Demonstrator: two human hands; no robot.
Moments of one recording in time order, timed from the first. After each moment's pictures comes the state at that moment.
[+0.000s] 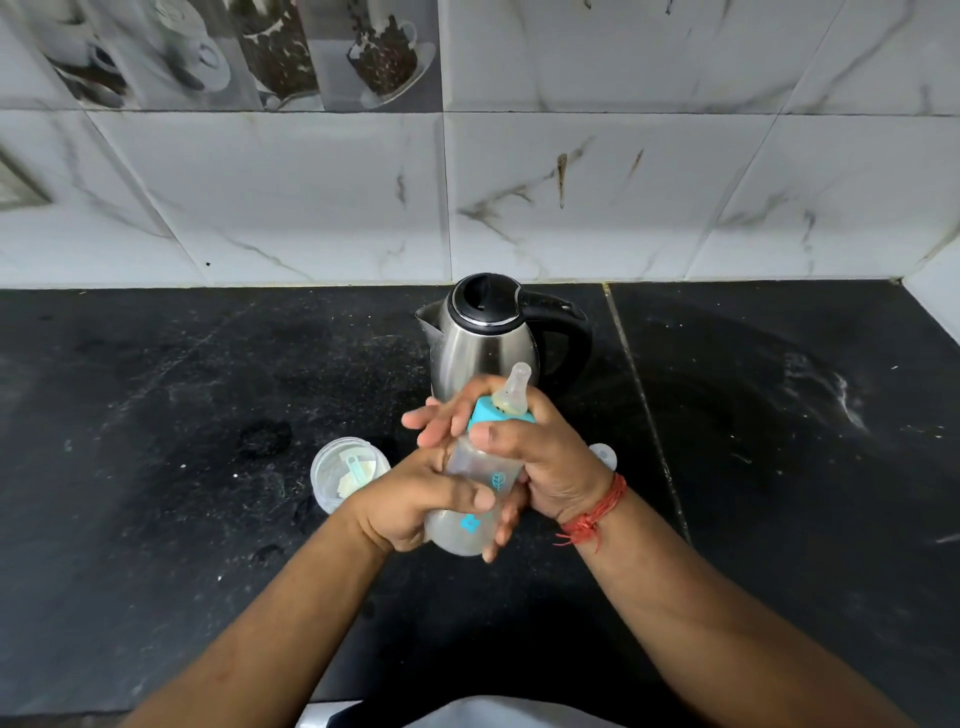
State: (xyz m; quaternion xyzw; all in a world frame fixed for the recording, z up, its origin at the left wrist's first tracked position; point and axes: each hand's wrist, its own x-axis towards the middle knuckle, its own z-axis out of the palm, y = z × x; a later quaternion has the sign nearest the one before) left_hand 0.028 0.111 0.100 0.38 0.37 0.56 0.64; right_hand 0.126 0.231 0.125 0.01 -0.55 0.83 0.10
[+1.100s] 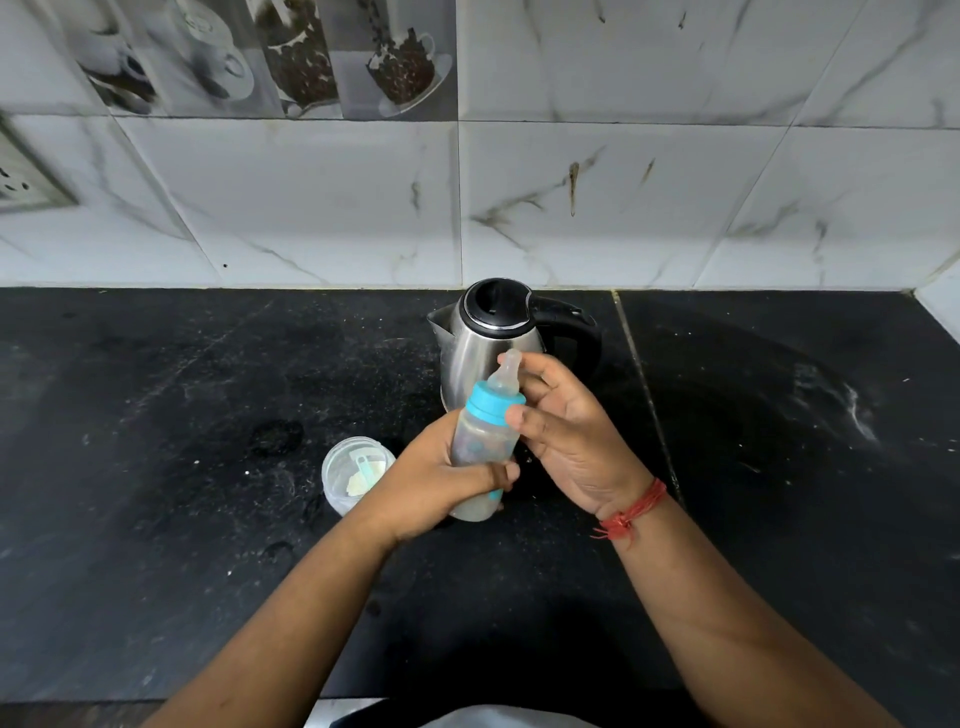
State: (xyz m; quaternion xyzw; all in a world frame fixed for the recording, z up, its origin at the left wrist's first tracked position) left_hand 0.030 0.109 0.095 0.33 0.59 0.59 0.46; right_hand 0.137 0.254 0.111 -0.14 -0.55 0.81 0.16
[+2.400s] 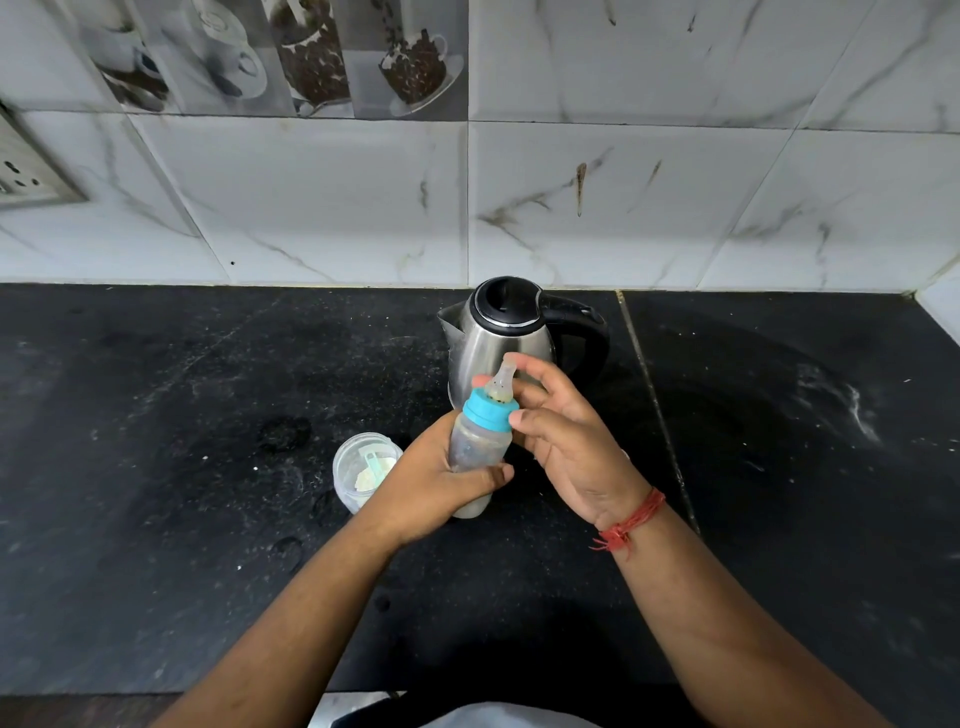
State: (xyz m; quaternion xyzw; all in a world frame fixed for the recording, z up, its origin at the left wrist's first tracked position) left_hand 0.022 0.098 0.079 0.35 0.64 0.56 0.40; right_hand 0.136 0.239 0.109 -0.18 -0.58 0.78 0.15
